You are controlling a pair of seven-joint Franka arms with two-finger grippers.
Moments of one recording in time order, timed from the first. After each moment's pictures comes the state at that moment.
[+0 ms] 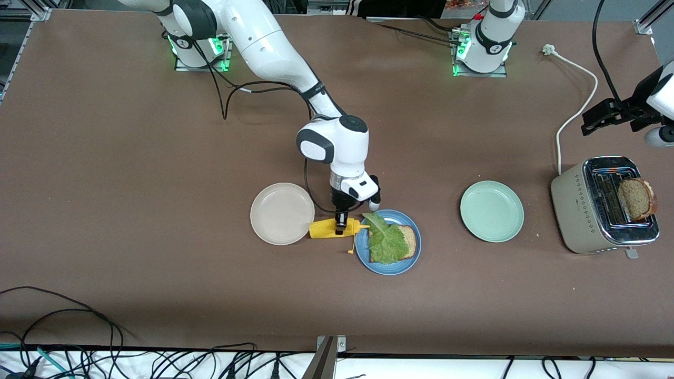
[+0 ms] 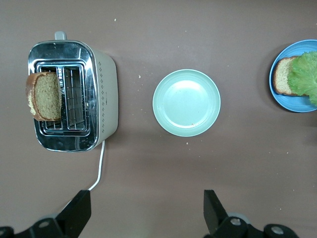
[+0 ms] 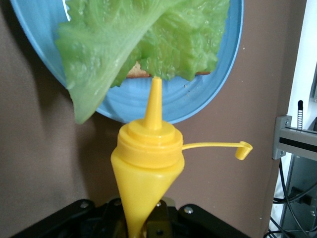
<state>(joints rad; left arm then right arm) -0.08 0.03 0.07 -1.53 0.06 1.49 -0.08 0.96 1.11 -0.32 -1.08 -0.39 2.48 -0.41</state>
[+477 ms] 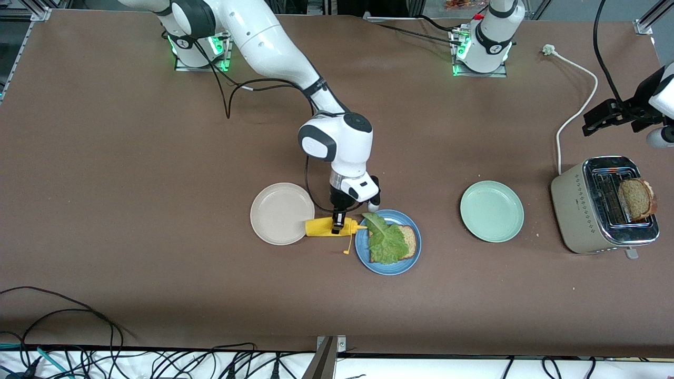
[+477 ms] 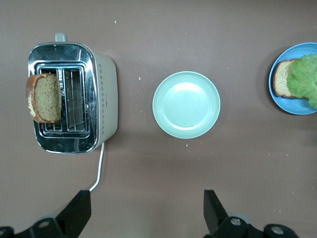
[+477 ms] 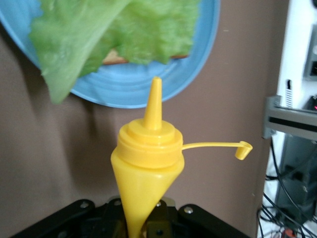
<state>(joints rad) -0.08 0.04 0.08 -1.52 0.05 1.50 -0.08 0.96 1.09 -0.32 -1.03 -0.37 2.35 -0.41</state>
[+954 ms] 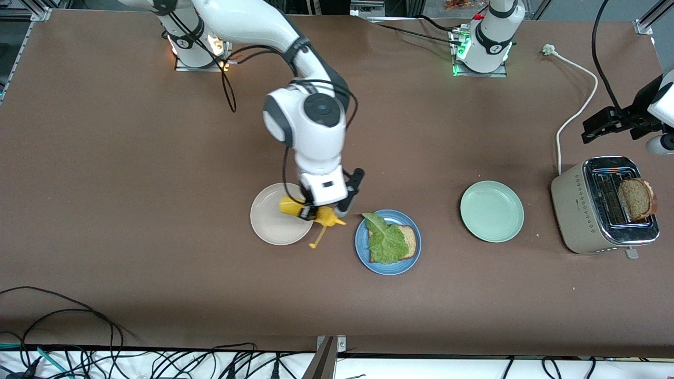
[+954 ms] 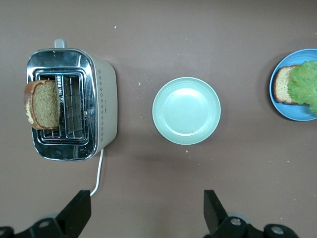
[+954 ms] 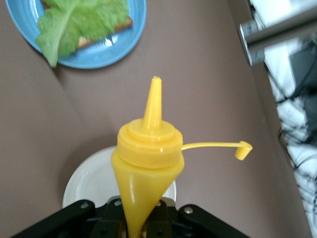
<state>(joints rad) -0.08 0.05 0.08 -1.53 0.05 1.53 -0.08 0.88 0.84 -0.34 -1.02 0.00 2.00 -0.48</state>
